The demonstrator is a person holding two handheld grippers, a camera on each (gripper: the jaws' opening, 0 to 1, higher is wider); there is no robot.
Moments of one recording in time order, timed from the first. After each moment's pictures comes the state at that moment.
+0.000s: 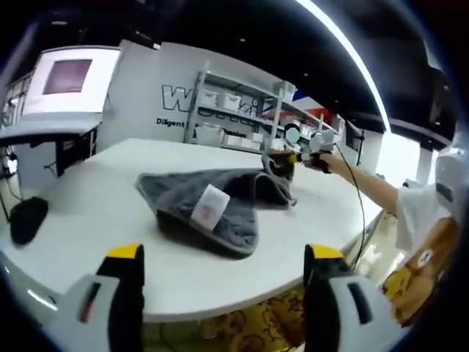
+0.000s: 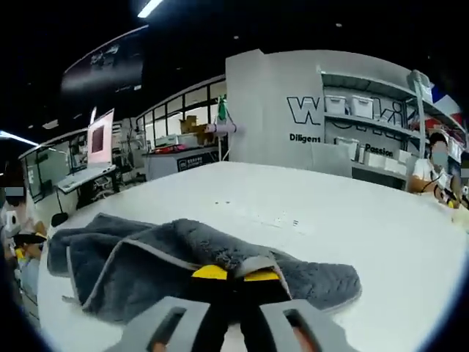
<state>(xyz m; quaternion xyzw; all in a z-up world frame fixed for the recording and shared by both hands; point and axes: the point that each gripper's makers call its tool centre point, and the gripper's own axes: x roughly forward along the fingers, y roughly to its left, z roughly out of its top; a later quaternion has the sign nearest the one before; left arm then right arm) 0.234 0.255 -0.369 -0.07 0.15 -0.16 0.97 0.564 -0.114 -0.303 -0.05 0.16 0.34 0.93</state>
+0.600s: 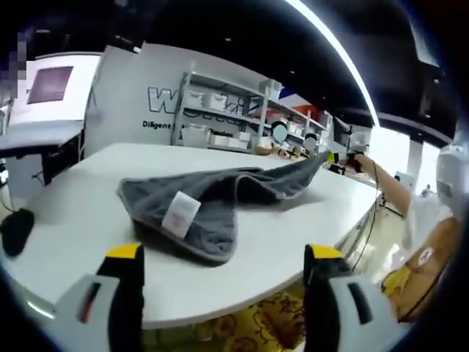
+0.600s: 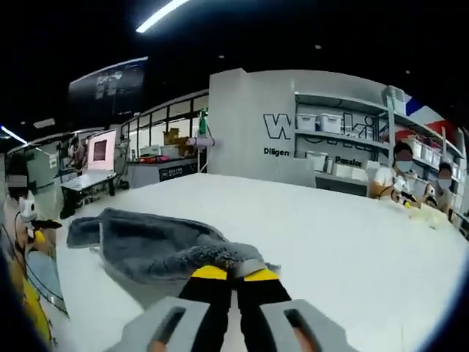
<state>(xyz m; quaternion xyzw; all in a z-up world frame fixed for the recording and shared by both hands) 0.233 0.226 -0.362 -0.05 0.15 -0.19 0.97 0.451 -0.298 -0.293 -0.05 0.17 0.27 0.95</state>
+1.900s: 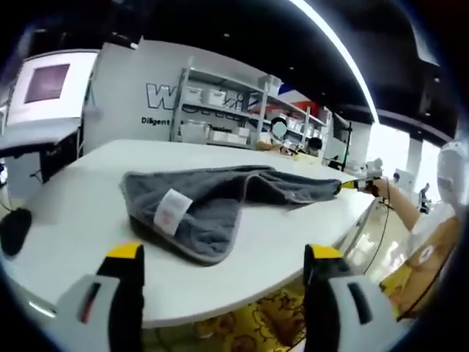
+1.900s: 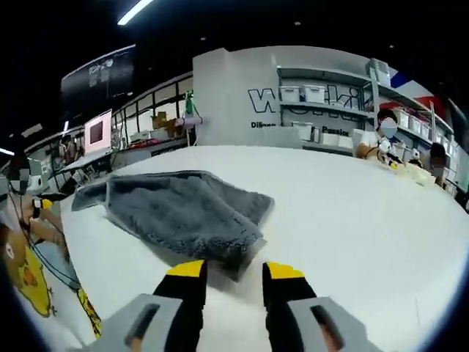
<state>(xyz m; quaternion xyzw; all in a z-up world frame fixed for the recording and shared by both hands) 0.234 0.225 -0.367 -0.05 0.16 -0.19 0.97 0.364 -0.349 -0.356 -0.06 0.19 0.24 0.95</state>
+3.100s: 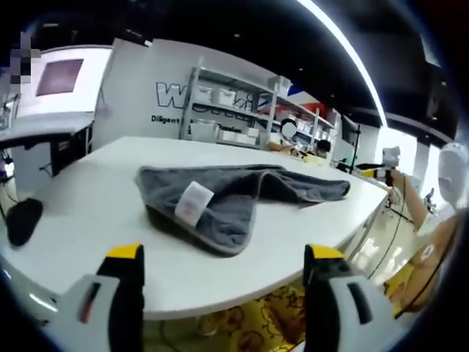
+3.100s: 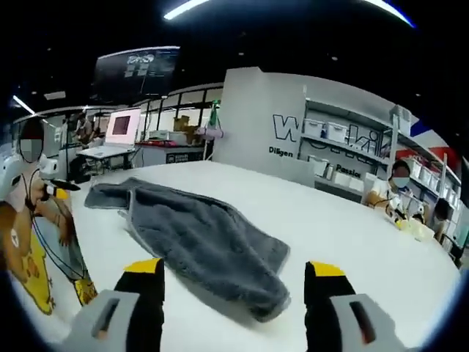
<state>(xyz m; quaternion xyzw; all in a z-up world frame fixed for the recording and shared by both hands) 0.230 0.246 -0.374 -0.06 0.16 -0.17 0.97 0.374 -0.296 -0.285 -0.13 0.14 0.28 0.94</state>
